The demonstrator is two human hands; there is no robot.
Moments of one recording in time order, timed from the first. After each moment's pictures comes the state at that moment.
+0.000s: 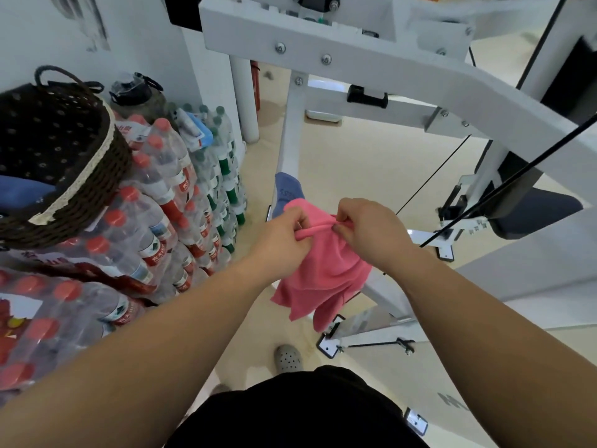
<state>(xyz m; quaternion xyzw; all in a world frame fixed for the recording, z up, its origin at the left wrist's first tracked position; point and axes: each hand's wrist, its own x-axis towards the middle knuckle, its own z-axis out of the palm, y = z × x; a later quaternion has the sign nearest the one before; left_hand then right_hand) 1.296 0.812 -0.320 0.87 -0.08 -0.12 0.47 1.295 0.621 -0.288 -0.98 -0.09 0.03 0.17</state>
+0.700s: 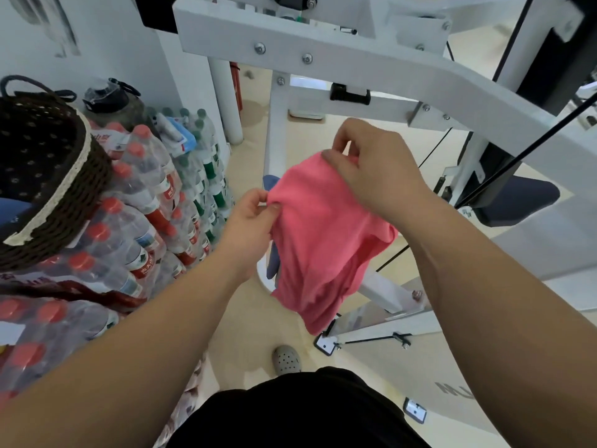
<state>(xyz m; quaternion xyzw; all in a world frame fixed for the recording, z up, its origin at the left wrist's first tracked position) 1.310 0.832 -0.296 0.70 0.06 -0.13 0.70 1.316 0.641 -0.189 -0.96 -0.04 -0.11 0.25</state>
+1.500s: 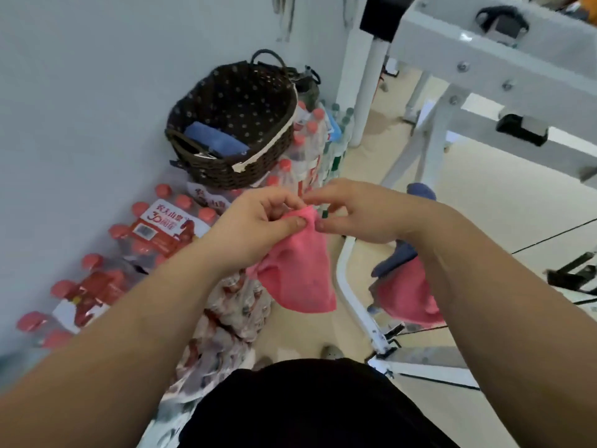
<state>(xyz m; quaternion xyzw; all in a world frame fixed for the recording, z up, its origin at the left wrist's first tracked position) 1.203 1.060 -0.232 0.79 0.00 -0.05 0.61 1.298 0.871 -0.200 -0.85 -0.40 0.28 0.19</state>
